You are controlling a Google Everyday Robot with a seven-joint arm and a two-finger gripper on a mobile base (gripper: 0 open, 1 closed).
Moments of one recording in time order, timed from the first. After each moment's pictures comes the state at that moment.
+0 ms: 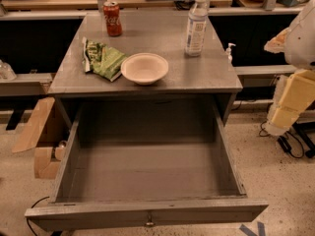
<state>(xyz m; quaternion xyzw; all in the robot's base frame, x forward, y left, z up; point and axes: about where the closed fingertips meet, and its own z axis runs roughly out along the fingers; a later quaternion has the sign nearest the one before) 0.438 -0.217 0.976 -0.60 0.78 -0.03 0.16</state>
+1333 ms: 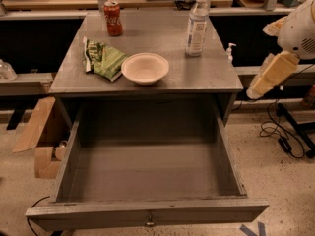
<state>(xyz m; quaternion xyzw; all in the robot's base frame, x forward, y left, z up) 0.545 -0.240 0.959 -0.55 0.78 -0.01 0.29</state>
